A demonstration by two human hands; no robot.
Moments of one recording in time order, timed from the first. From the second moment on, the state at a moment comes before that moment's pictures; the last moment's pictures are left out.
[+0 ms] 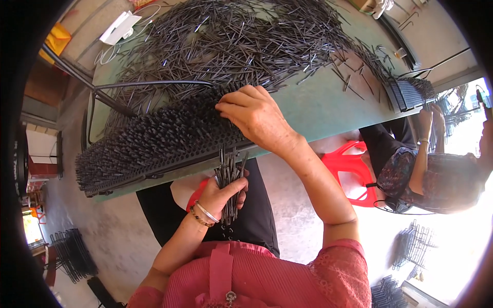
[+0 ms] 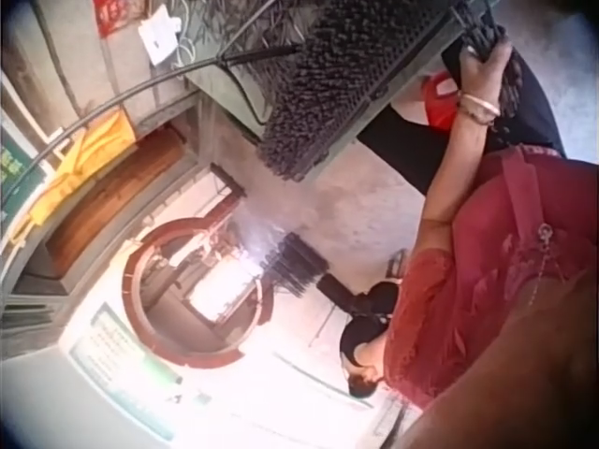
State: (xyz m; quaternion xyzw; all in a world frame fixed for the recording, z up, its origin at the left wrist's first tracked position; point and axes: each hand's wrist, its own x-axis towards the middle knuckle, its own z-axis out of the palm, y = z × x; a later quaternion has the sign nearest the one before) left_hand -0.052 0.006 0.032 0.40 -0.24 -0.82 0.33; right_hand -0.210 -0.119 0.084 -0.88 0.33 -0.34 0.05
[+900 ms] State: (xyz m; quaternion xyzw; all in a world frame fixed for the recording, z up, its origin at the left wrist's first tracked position) left_hand -0.058 -0.005 0.031 0.36 -0.26 -0.82 0.36; right_hand -0.240 -0.077 0.102 -0.59 0.54 -0.48 0.37
